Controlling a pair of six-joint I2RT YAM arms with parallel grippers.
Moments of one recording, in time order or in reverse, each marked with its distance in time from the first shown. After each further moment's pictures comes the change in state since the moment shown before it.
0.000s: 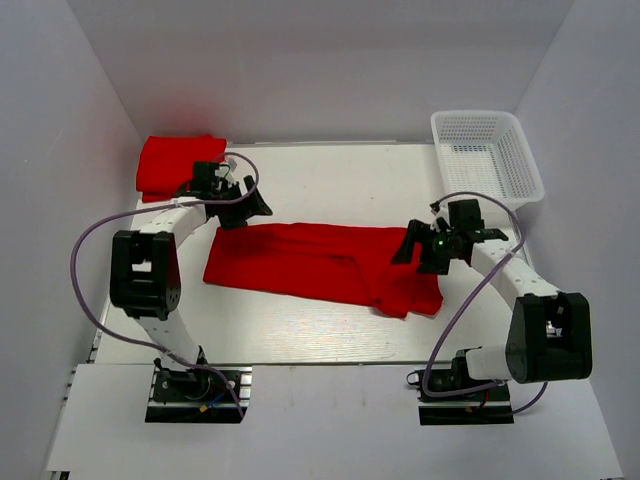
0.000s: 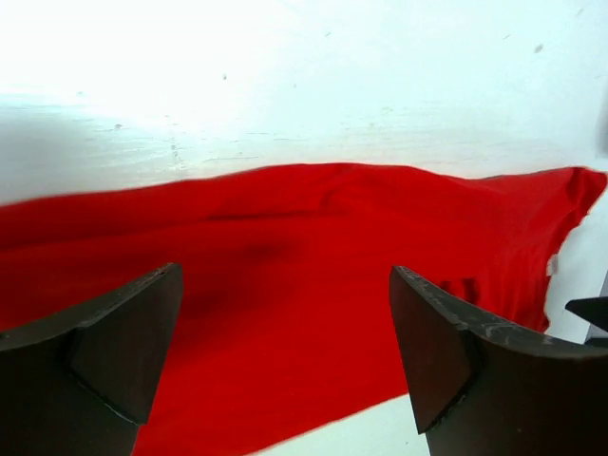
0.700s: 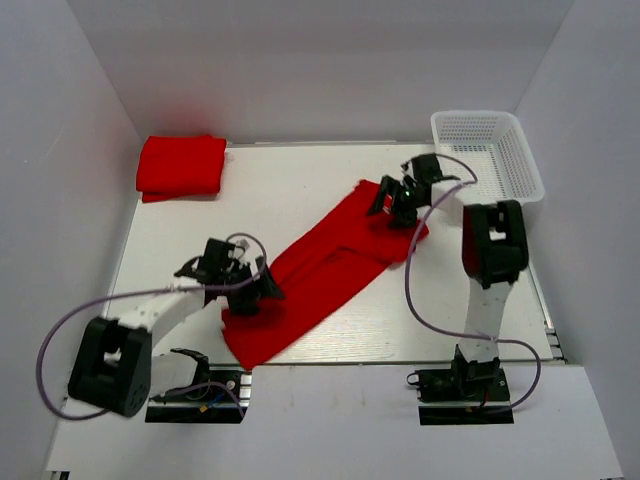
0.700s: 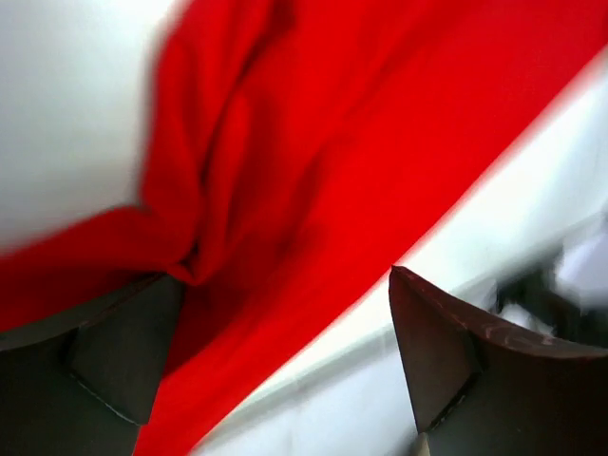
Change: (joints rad) left arm -0.180 -0.459 -0.638 -0.006 -0.006 -0.195; right arm 0.081 0.643 0.502 0.100 -0.001 0.145
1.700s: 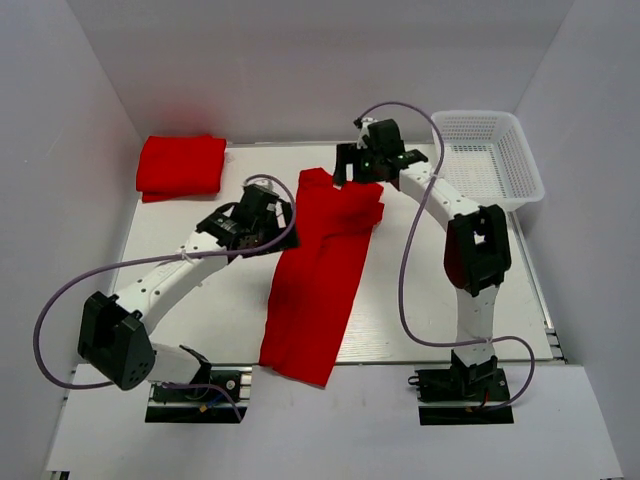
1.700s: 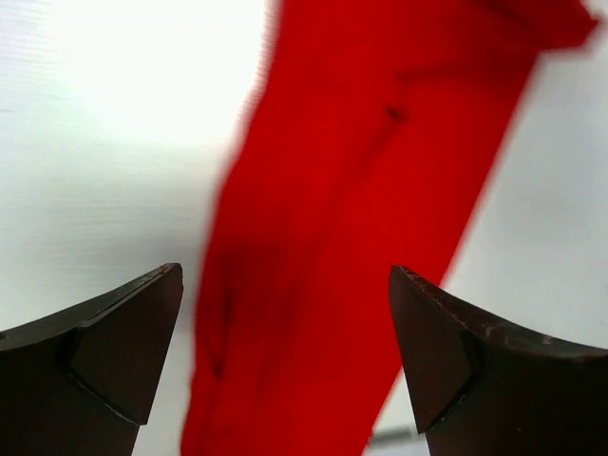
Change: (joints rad) left arm -0.334 0.086 0.563 -0.320 -0.525 -0.043; right arm 0.241 0.064 0.441 0.014 0.251 -0.241
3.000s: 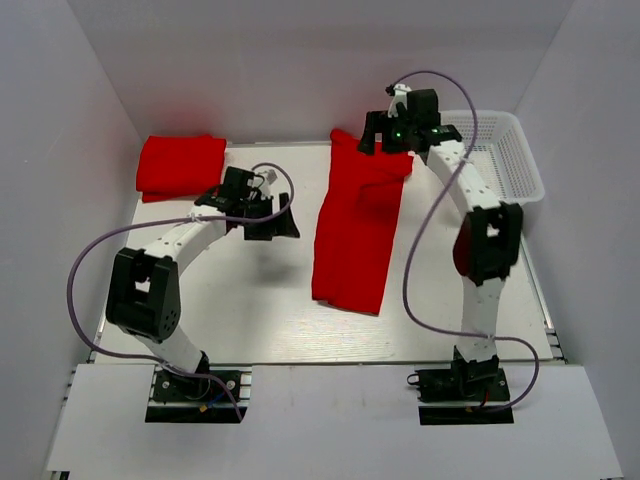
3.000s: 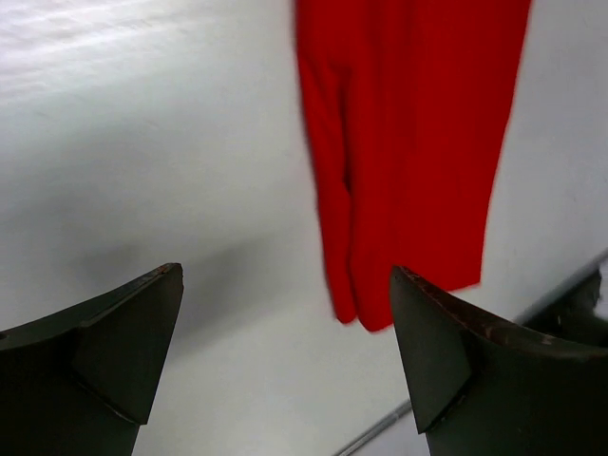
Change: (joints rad) left arm 0.293 0.284 0.056 0.195 0.501 0.327; right arm -0.180 0.112 0.273 -0.087 -0.134 -0.104
